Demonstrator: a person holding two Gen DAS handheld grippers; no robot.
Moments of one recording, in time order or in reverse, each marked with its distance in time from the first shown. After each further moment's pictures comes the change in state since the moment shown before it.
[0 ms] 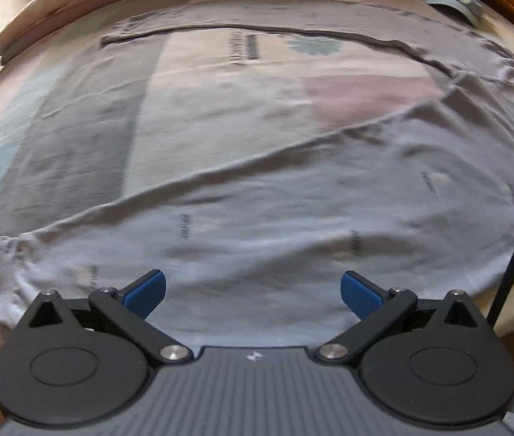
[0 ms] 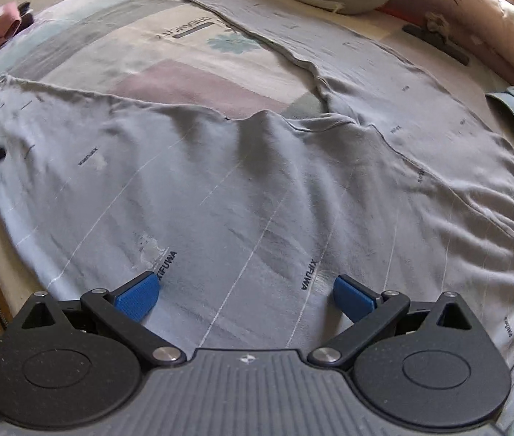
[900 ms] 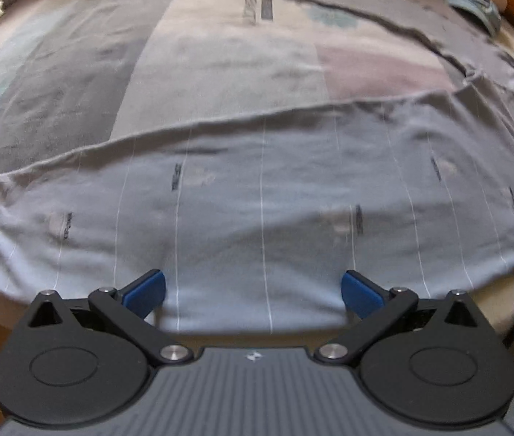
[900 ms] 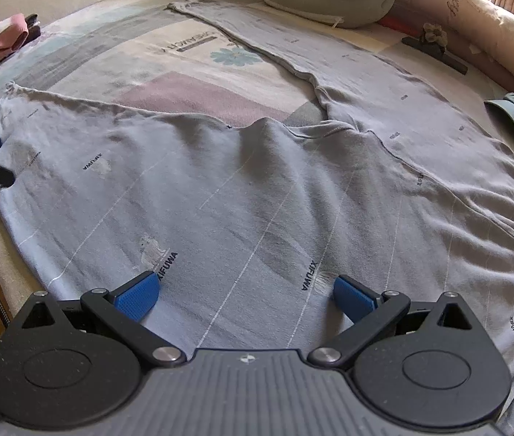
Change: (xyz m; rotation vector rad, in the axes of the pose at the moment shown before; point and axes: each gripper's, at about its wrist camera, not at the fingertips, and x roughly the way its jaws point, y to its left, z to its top) left arm 0.016 0.021 -0.004 -0.126 0.131 -0.057; right arm -0.003 -0.002 -0.012 -0.005 -0.078 0.016
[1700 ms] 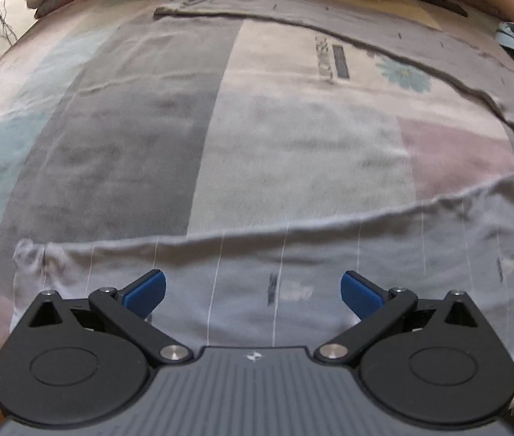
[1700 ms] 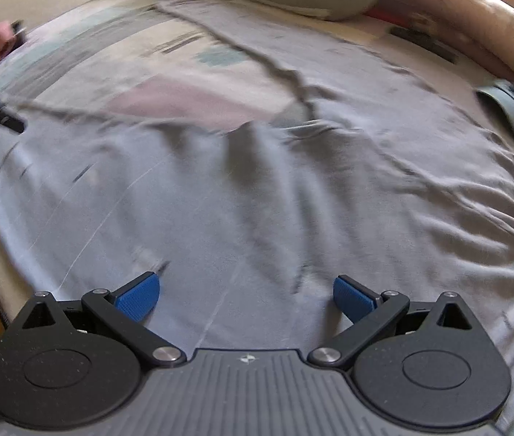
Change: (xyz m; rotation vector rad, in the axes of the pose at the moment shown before) left arm 0.003 0.037 0.061 -0.027 -0.078 0.103; right arm -0.006 -0.016 0.014 0.111 0.007 -0.058
